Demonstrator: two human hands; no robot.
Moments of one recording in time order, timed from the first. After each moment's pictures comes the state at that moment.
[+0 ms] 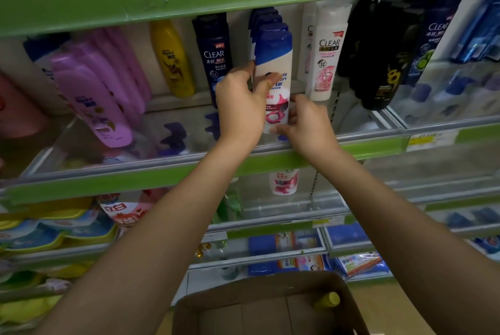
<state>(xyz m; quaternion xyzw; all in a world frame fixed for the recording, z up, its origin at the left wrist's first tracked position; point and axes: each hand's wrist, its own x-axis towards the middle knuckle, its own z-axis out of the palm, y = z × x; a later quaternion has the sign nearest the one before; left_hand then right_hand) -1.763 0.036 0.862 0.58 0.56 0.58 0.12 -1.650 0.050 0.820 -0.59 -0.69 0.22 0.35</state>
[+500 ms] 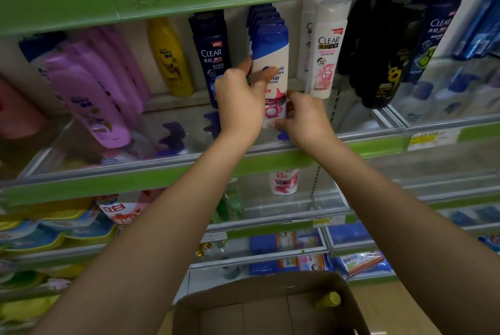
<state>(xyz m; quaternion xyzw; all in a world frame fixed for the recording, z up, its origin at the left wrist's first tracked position) -1.761 0.052 0.859 0.57 0.57 0.58 0.12 -1.650 0.062 0.826 -0.58 -0.70 0.23 0.34</state>
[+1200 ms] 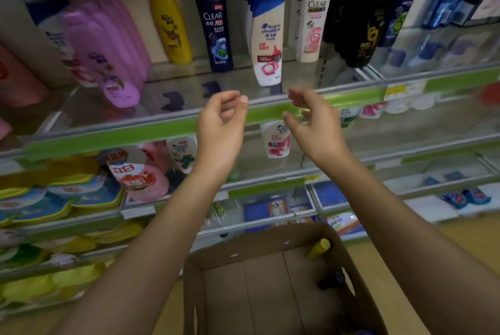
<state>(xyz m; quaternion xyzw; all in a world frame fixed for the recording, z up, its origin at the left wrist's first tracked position) -1.796 -0.080 0.817 0.49 0.56 0.58 0.33 -1.639 -0.059 0.797 -0.55 -0.68 0.20 0.44</state>
